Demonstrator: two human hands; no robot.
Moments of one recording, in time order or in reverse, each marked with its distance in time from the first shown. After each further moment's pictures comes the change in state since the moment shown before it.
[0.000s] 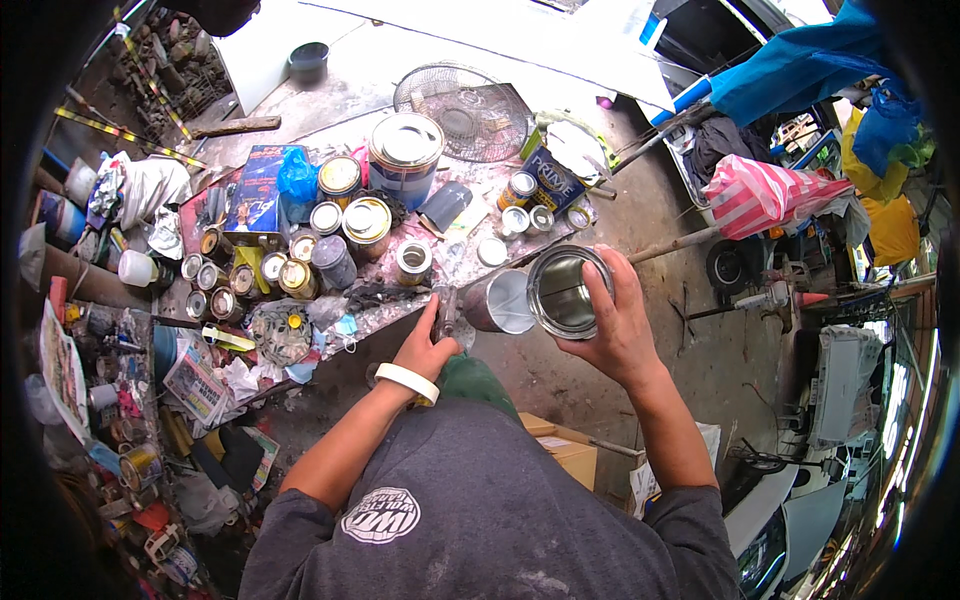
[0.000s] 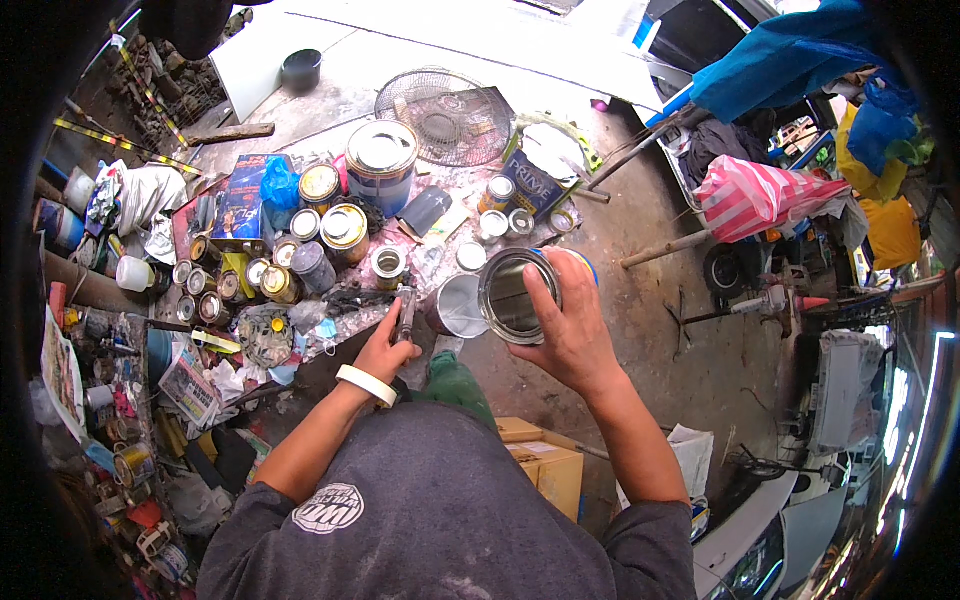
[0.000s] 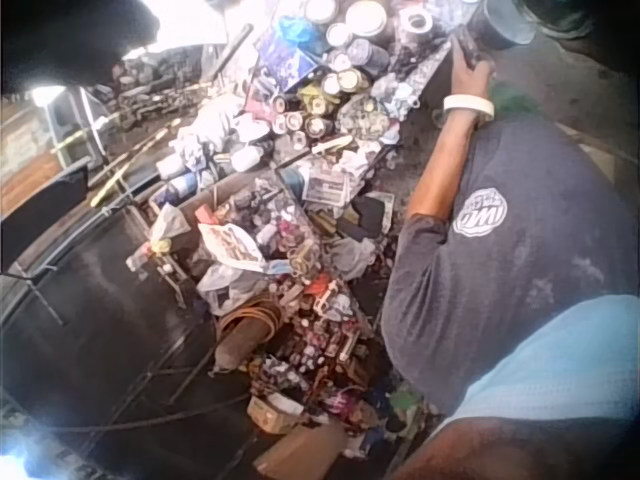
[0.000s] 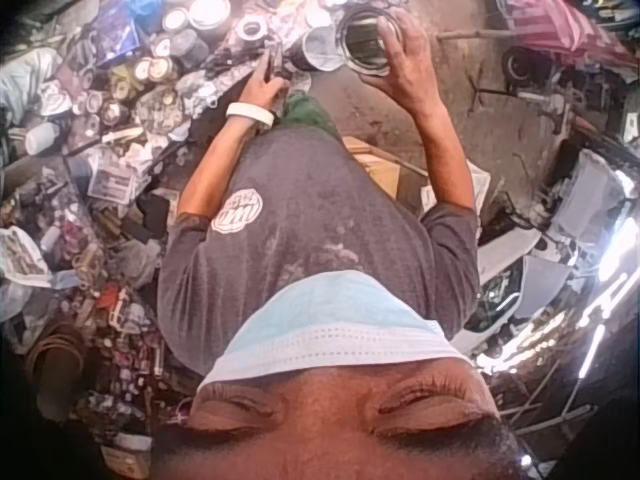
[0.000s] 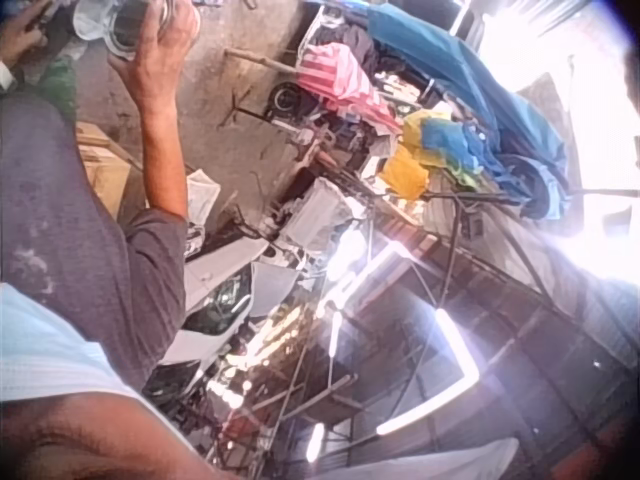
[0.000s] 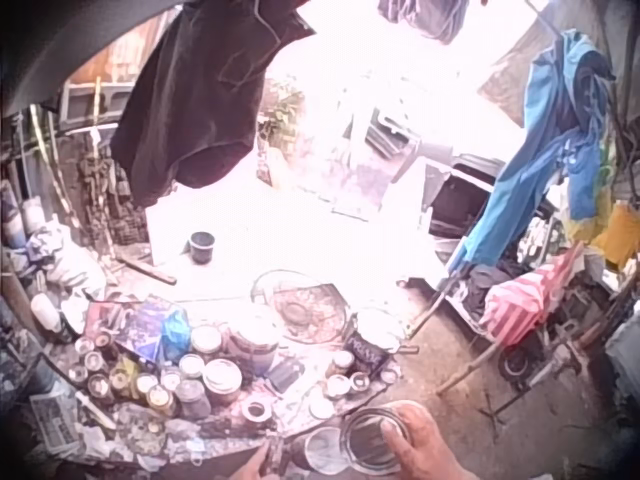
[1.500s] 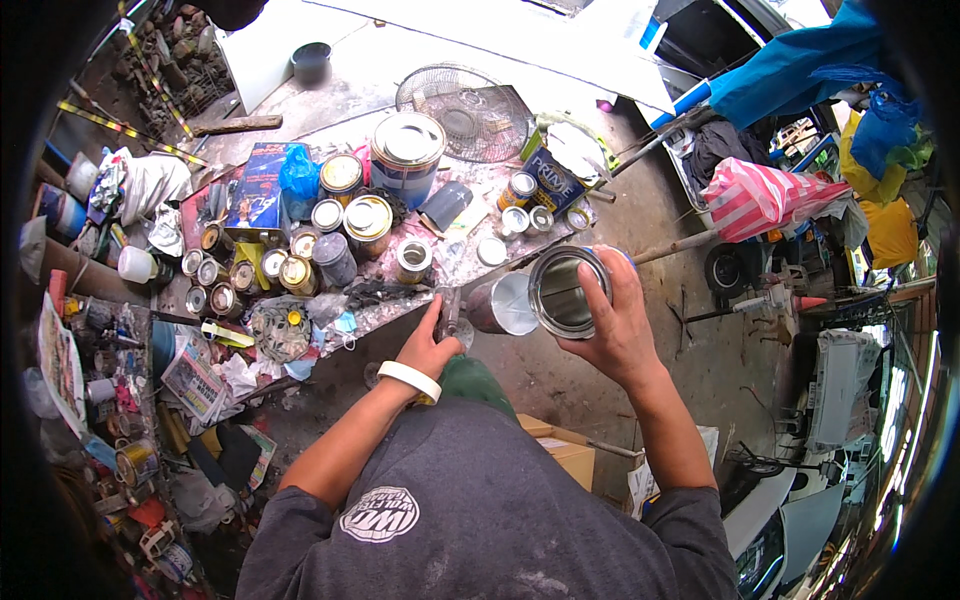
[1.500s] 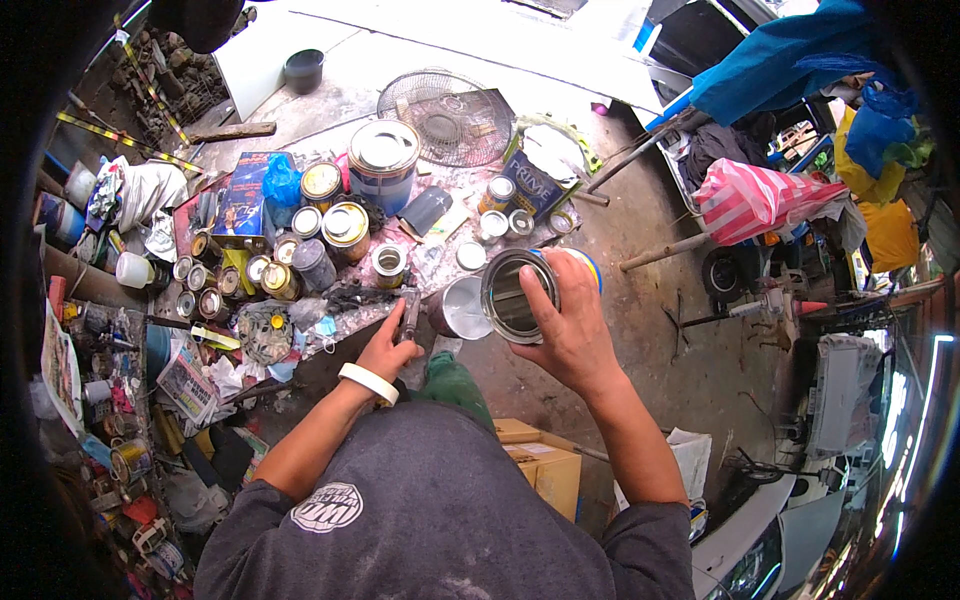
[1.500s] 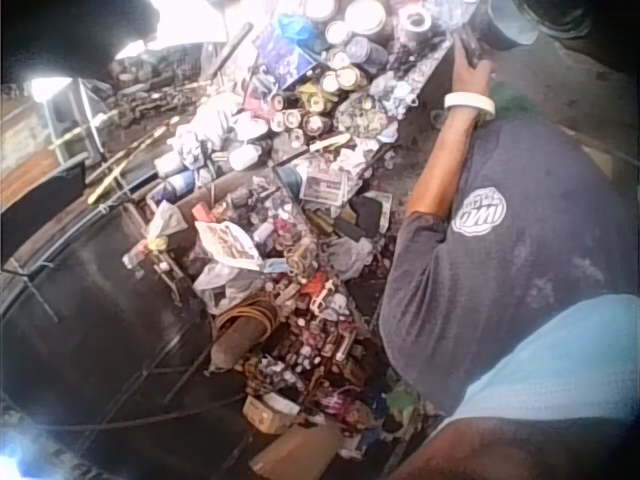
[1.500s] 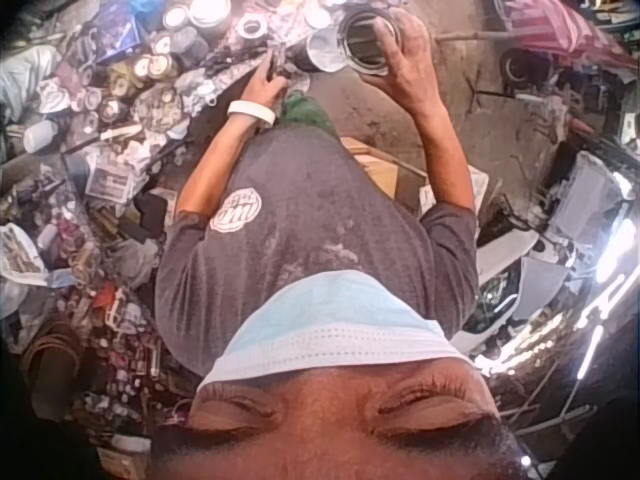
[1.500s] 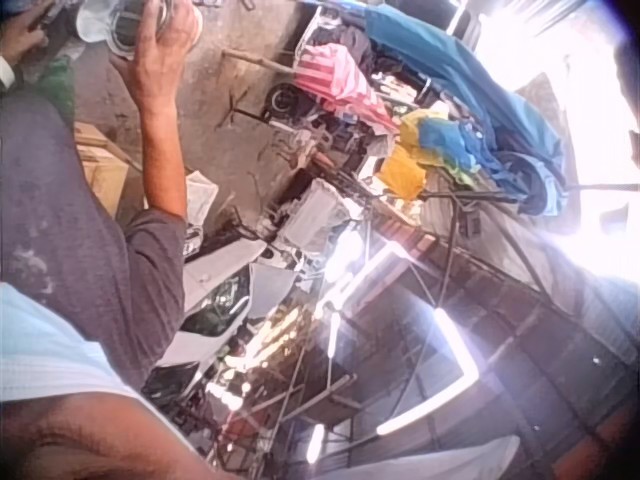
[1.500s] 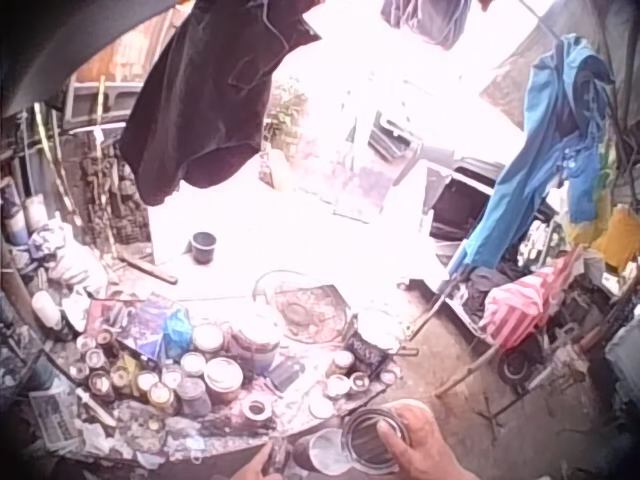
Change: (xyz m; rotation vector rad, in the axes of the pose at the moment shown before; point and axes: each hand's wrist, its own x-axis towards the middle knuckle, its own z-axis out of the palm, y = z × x) left_hand -0.004 0.004 0.003 0.026 -0.022 -0.053; right_hand -0.001 -0.005 -0.006 -0.071 -0.045 -0.015
